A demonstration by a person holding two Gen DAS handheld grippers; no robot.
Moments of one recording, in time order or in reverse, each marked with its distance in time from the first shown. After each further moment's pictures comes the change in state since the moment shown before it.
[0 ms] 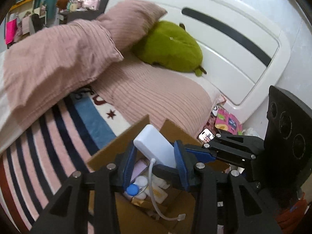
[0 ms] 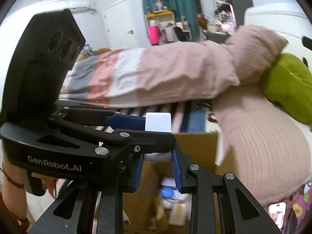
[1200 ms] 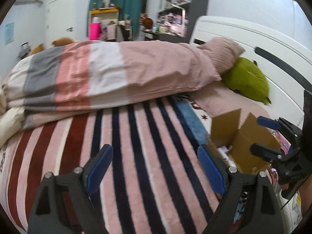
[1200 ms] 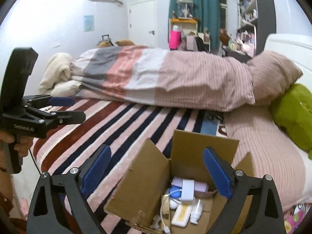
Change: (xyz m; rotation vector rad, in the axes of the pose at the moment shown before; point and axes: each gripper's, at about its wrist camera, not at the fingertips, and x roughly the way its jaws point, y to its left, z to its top) left arm -0.158 0.075 -0.155 -0.287 -0.281 0.543; right arm -0.007 0.068 -0.022 -0.241 -0.071 0.059
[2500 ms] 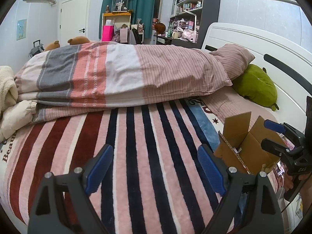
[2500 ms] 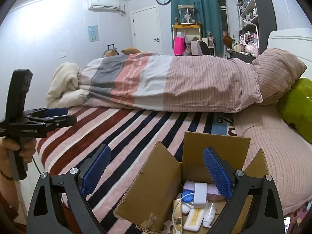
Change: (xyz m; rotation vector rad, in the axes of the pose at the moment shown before) left arm -0.015 0.017 -0.016 -0.033 -0.039 0.064; right arm -0.001 0.005 -0.005 0.050 -0.041 0.045
